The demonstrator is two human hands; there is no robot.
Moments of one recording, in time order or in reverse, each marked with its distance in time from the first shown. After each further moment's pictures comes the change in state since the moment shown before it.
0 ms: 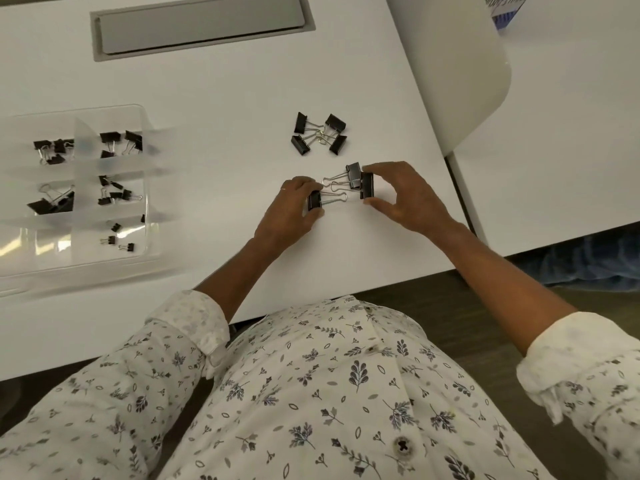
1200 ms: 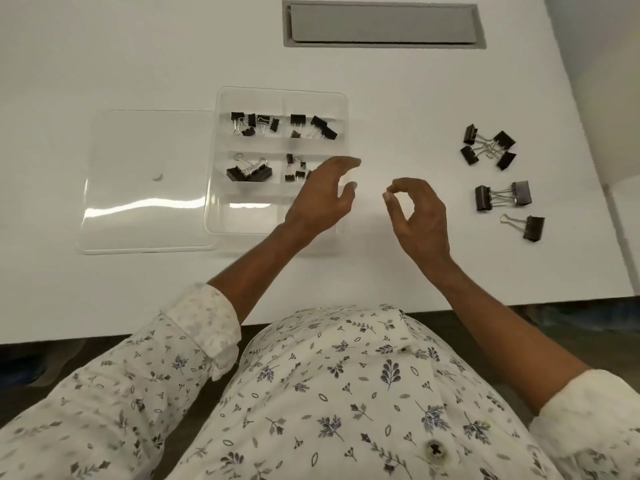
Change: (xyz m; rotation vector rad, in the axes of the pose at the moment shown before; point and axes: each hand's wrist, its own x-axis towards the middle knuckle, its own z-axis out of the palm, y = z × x) left_hand -0.121 -0.173 -0.193 -0.258 0.289 0.017; right_hand 0.081 -0.307 0.164 0.203 0.356 0.132
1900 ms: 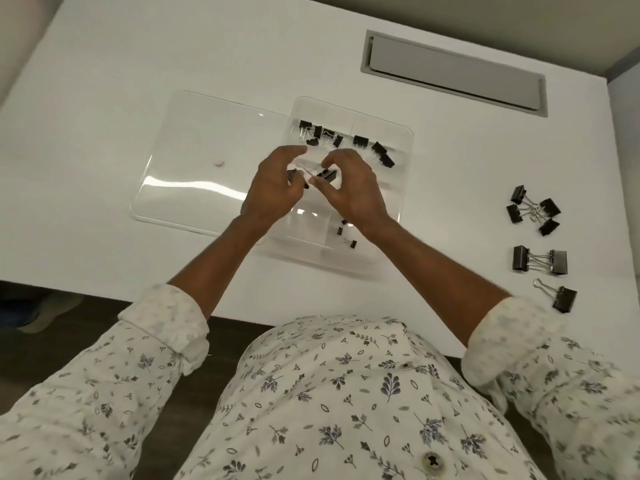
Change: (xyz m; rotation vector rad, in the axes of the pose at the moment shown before) left_hand -0.035 -0.084 -0.129 0.006 0.354 -0.195; right_hand 0.078 -0.122 0.145 0.045 -0.369 -0.238
